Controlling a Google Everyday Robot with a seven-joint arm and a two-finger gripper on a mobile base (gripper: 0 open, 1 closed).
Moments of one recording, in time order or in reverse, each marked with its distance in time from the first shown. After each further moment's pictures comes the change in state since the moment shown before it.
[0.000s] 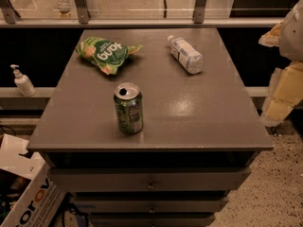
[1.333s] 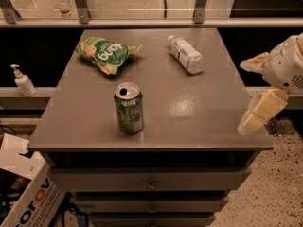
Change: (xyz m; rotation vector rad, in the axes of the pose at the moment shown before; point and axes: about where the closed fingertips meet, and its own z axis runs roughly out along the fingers) arm -0.002 -0.008 0.078 -0.081 -0.290 0.053
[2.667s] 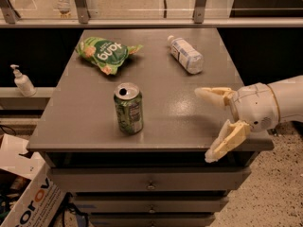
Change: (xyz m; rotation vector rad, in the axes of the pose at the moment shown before) arm -0.054 0.068 0.064 -0.272 -0.649 -0.053
